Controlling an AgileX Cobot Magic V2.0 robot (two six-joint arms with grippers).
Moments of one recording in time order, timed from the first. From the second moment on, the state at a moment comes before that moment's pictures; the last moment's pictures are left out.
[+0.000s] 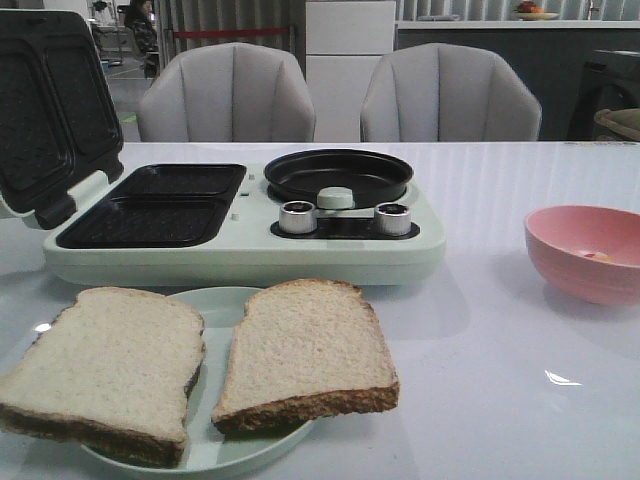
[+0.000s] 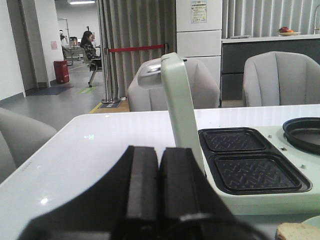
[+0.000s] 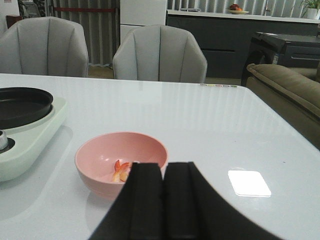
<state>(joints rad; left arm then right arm) -0.03 0.00 0.00 0.01 -0.01 0.00 -0.06 -0.01 0.03 -0.03 0.06 0.03</state>
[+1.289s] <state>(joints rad) -0.03 0.08 -0.42 0.07 0.12 0.00 -0.06 0.07 -0.38 -0.03 0.28 0.03</state>
